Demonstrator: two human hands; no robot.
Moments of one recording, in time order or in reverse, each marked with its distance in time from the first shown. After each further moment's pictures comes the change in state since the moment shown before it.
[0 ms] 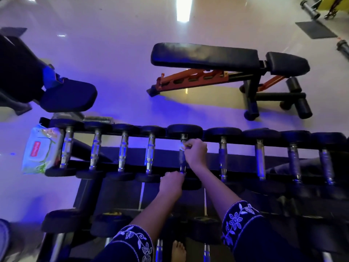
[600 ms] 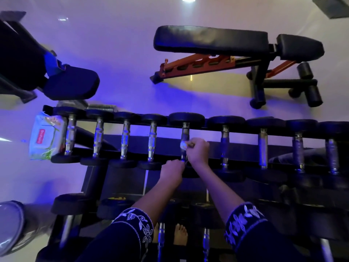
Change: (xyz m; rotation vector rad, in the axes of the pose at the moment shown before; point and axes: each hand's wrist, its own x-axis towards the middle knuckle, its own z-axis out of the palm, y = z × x) left_hand -0.004 0.001 -0.006 0.021 -0.035 -0.003; right_hand -0.029 0.018 0.001 0.099 0.000 0.047
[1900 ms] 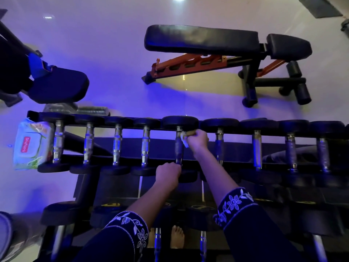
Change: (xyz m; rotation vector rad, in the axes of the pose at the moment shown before) left_hand 0.014 0.002 -0.004 0.116 -0.003 0.019; right_hand 0.052 -0.012 -0.005 0.322 -0.055 0.338
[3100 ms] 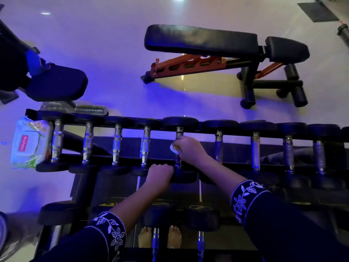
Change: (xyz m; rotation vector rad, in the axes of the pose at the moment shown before) left_hand 0.000 -0.035 0.017 0.025 0.048 0.142; right_hand -0.014 0.004 -0.012 -1.055 -0.390 -0.854
